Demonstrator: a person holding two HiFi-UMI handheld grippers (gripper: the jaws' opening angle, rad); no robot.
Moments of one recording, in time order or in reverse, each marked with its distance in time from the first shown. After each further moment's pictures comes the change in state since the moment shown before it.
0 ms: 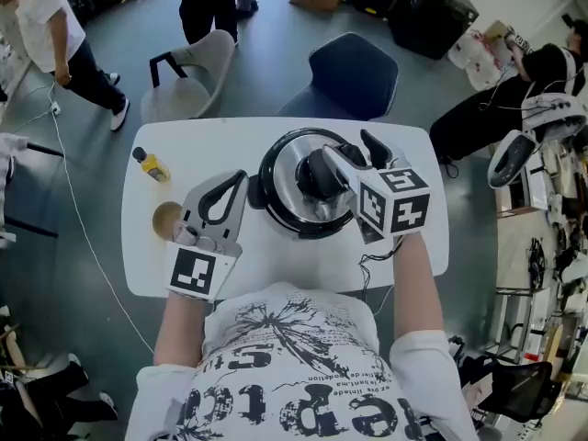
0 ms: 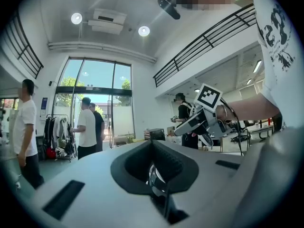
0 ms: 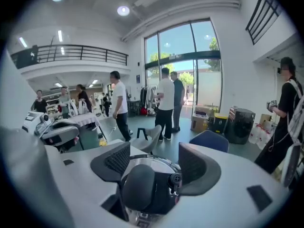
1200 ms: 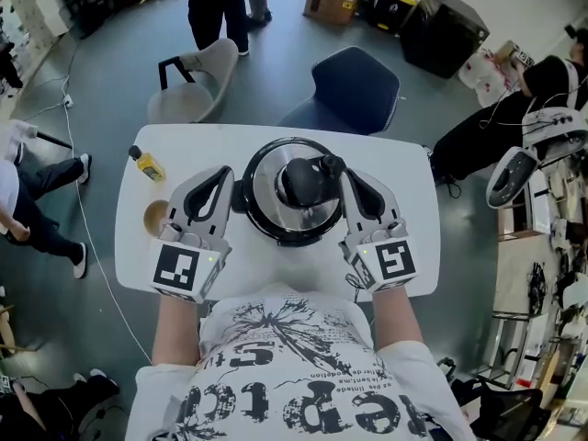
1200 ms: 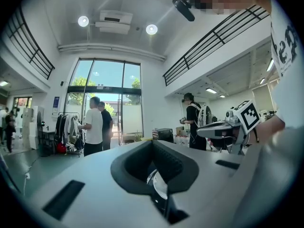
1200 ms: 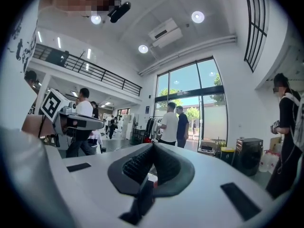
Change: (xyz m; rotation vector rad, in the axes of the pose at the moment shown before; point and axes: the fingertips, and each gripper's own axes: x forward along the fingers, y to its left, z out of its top) left arm 0.016 -0.022 0.016 -0.015 0.090 0.112; right arm -0.080 -0.012 -0.009 -0.145 -0.459 0.065
